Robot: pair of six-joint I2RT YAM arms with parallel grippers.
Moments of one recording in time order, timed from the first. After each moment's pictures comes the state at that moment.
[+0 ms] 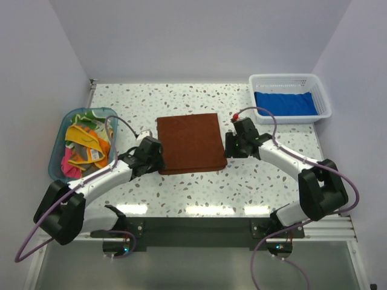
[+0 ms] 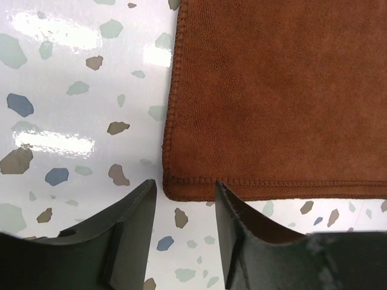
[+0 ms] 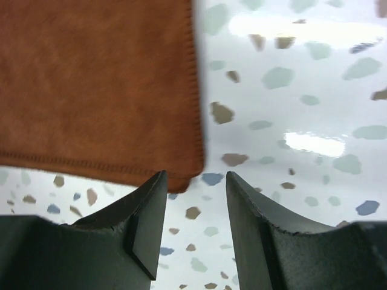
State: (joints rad) left arm -0.56 1.24 0.64 -0.36 -0.25 -0.79; right arm 0.49 1.48 0.91 -0.42 0.00 0.40
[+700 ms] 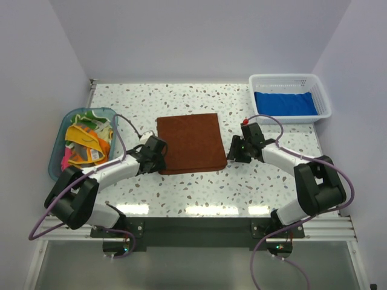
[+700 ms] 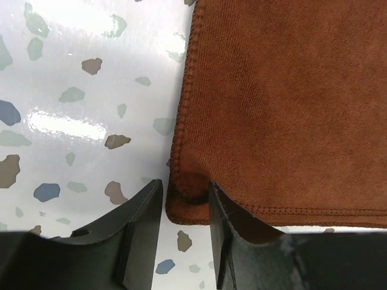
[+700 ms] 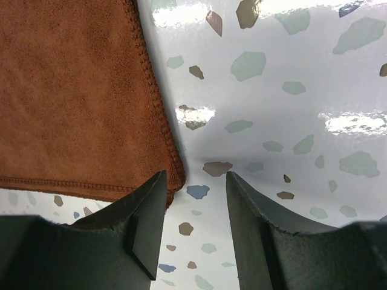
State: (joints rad) left arm -0.56 1.40 0.67 -0.33 -0.28 -0.83; right arm 0.36 1.51 0.78 -0.27 -0.10 0.55
